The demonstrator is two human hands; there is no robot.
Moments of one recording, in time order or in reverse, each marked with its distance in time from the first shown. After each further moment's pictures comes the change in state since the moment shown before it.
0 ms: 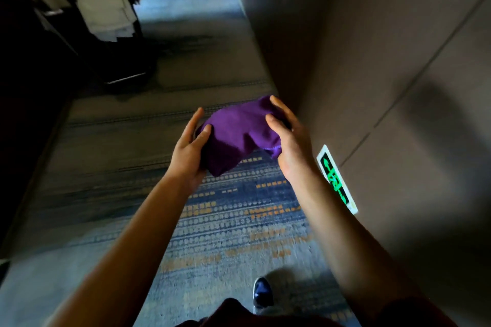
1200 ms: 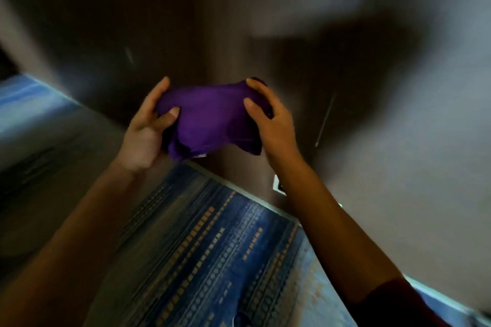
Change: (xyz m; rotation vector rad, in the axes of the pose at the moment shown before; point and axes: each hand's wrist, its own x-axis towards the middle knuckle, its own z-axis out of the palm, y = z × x) left_hand 0.365 0.184 0.111 0.267 -0.944 0.092; right_hand 0.227 -0.054 0.101 -0.423 0.679 -0.515
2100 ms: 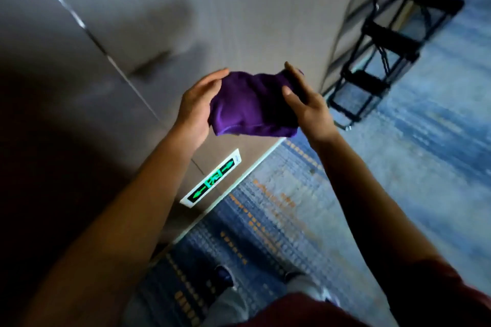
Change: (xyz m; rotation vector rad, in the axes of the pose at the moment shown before) left_hand 0.178 -0.205 0.355 -0.028 -1.324 -0.413; right_hand -0.052 0.079 -0.206 -0.434 1.206 0.221
